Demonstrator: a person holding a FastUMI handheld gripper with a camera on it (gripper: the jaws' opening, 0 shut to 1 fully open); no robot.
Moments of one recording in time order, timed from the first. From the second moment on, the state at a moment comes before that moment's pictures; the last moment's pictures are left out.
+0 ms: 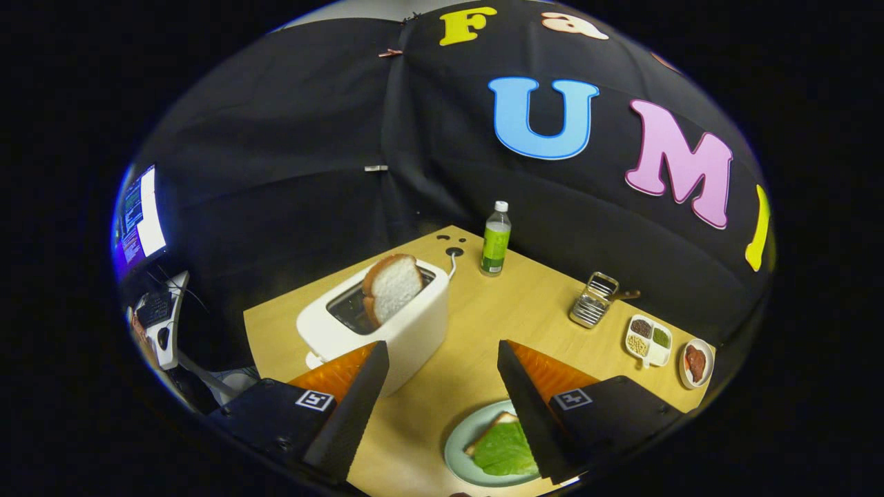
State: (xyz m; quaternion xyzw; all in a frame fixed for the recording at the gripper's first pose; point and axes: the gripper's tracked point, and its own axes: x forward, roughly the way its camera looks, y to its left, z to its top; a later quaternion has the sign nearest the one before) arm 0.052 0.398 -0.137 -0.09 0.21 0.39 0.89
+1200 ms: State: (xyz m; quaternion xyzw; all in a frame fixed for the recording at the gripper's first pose) arm 0.098 0.521 -0.184 -0.11 0.25 0.34 0.90
